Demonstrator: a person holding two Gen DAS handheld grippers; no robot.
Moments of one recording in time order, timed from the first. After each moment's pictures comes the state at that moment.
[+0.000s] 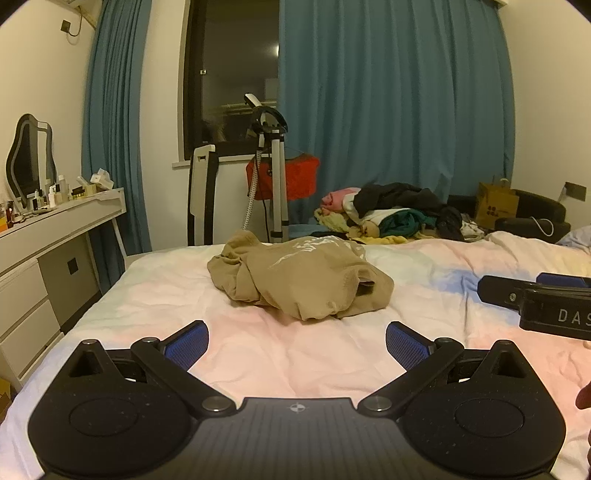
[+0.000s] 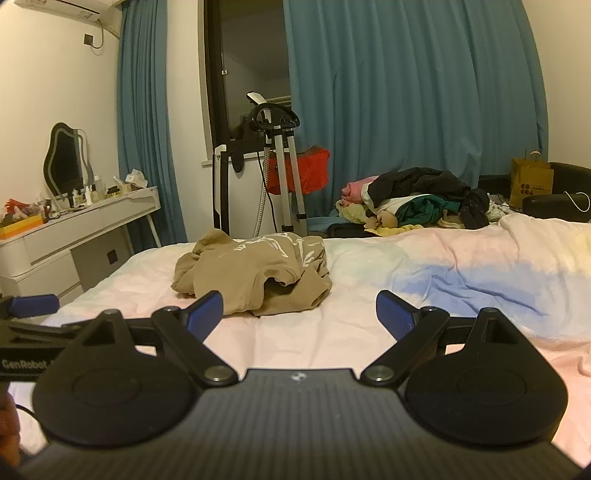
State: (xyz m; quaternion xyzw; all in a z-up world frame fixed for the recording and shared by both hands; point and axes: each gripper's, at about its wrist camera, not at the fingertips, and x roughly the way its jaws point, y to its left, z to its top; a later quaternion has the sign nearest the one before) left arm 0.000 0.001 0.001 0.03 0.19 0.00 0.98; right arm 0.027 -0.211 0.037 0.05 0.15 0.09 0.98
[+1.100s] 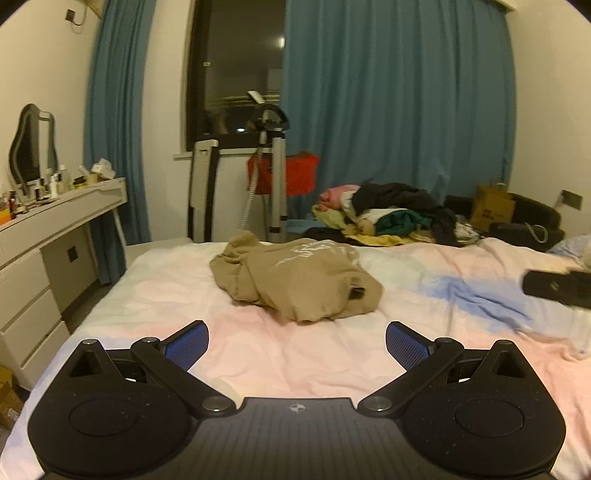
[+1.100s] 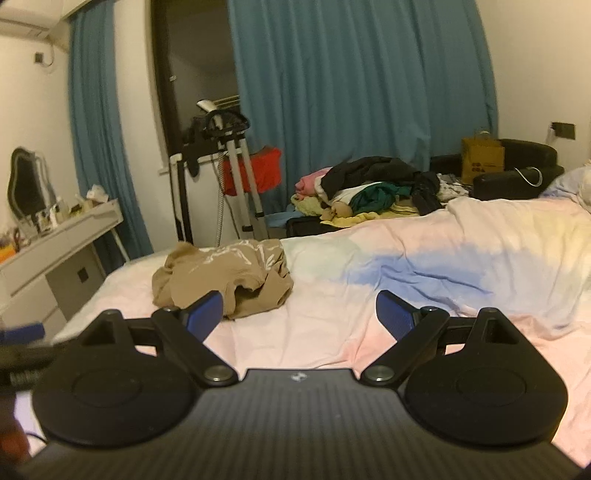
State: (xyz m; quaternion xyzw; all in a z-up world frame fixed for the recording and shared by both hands) left arm -0.035 0.005 0.043 0.01 0.21 -0.02 0.98; right arm -0.015 -0.222 0.089 0.10 0.18 0.01 0.98
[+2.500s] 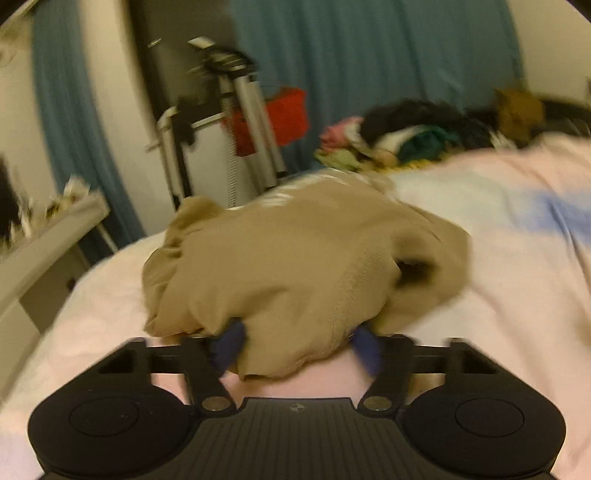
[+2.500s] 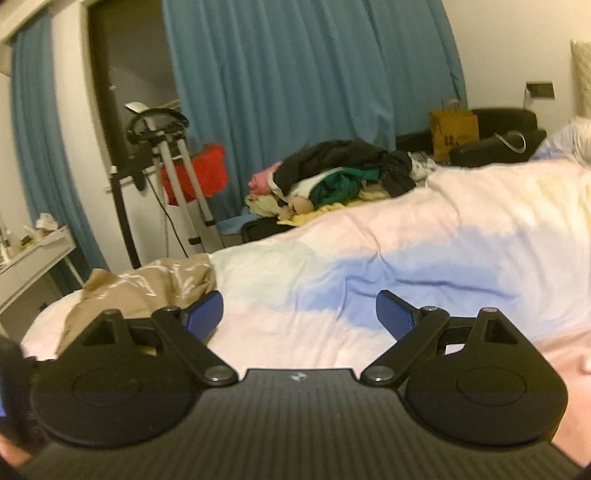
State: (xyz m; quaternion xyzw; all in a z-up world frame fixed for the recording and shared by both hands) left arm 0.233 -0.029 -0.092 0.10 0.27 0.03 0.96; right arm 0.152 -0.287 0.003 0.15 0.18 -0.04 0.97
